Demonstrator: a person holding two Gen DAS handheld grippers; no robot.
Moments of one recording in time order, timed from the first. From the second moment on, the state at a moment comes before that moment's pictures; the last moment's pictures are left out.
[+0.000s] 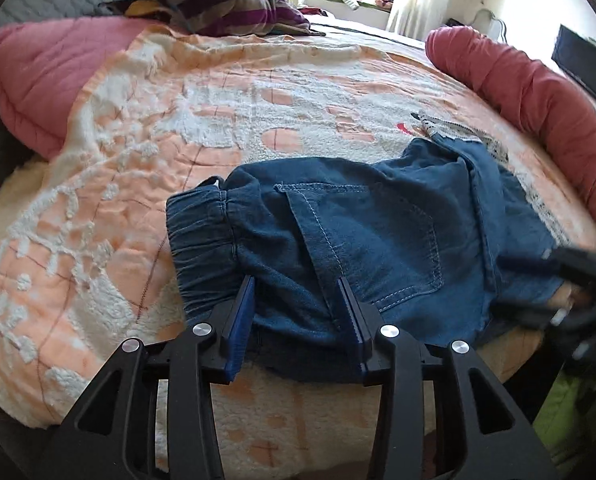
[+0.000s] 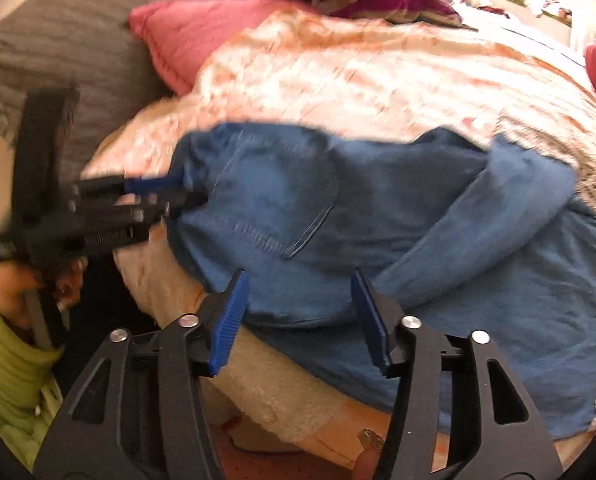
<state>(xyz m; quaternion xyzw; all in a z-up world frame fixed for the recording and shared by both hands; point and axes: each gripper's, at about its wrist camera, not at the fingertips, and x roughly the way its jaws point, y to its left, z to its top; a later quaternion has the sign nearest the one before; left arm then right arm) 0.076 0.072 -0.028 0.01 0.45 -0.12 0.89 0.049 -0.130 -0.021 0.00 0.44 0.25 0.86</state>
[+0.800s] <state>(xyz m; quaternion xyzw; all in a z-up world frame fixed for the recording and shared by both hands) 0.098 -0.086 -0.030 -0.02 0.46 -0.28 0.84 0.262 -0.261 -0.001 -0.01 0.48 0.03 0.88</state>
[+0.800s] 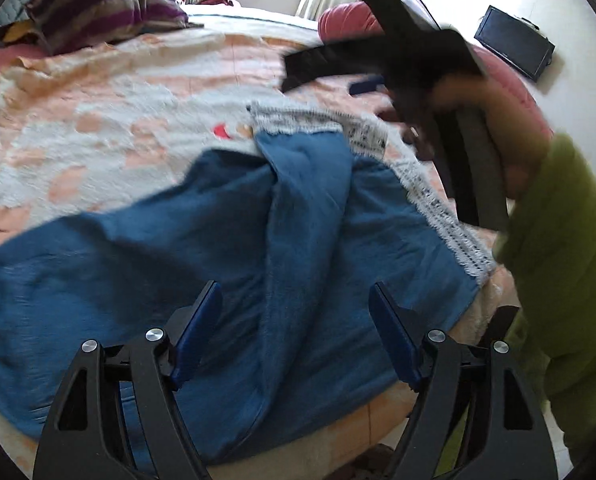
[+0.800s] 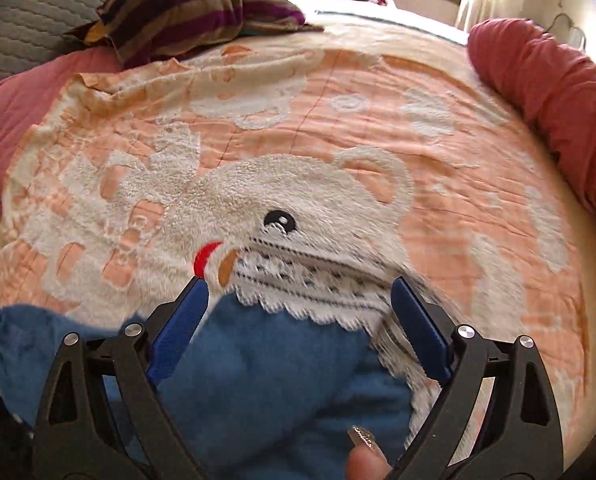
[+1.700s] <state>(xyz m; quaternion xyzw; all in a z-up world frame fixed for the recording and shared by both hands) 0.095 -0.081 -0.048 0.01 0.41 -0.31 0.86 0.239 -0.319 0.010 0.06 0.45 0.00 0.89</state>
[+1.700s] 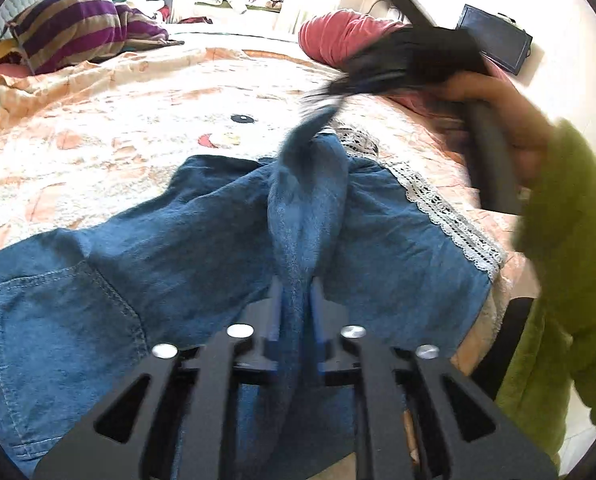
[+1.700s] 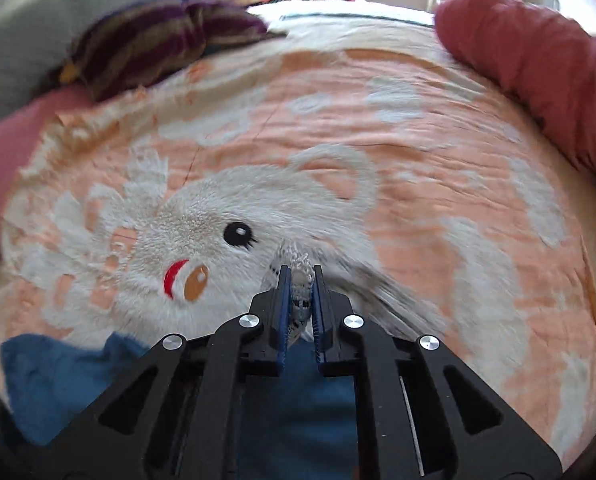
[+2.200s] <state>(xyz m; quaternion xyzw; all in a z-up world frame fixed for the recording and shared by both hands) 0.066 -0.088 -0.028 0.10 0.37 -0.33 0.86 0.074 -0.407 0.015 0.17 0.43 -0.02 0.89</state>
